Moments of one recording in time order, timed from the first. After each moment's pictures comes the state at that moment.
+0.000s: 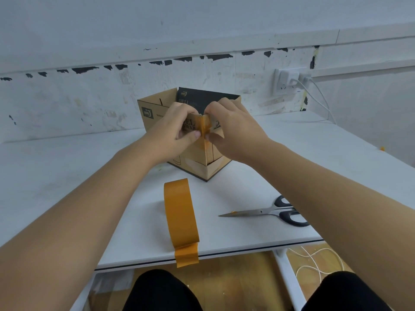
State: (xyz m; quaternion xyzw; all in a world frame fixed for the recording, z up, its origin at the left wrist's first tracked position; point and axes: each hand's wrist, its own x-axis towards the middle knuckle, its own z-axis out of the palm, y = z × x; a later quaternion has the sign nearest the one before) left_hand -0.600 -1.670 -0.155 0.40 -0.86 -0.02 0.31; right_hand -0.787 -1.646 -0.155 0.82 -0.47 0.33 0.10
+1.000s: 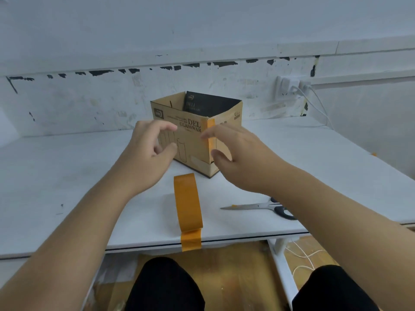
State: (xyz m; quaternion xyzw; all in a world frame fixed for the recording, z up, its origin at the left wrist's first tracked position) left_hand -0.579 -1.562 -0.146 0.55 -0.74 -0.05 0.38; right_hand -0.786 -1.552 -0.138 0.84 -0.45 0.30 -0.05
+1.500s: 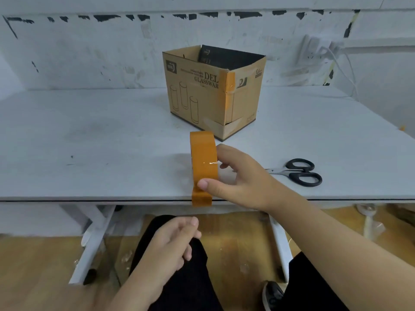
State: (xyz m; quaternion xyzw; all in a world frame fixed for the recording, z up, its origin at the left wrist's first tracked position) left_hand -0.595 -1.428 -0.295 0.59 -0.45 -0.53 0.40; right_hand -0.767 -1.526 -0.226 0.84 -0.31 0.33 -0.29
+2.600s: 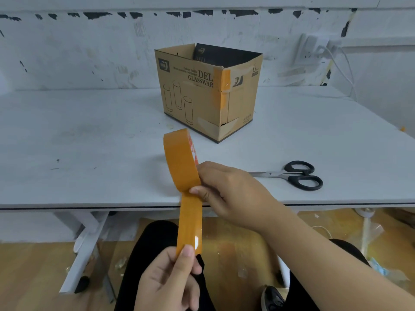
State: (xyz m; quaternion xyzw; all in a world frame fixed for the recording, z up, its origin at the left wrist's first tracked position) left_hand -0.624 -1.395 -0.300 0.54 -0.31 -0.55 0.55; right_hand -0.762 -1.523 -0.244 0.89 -0.31 0.29 -0.14
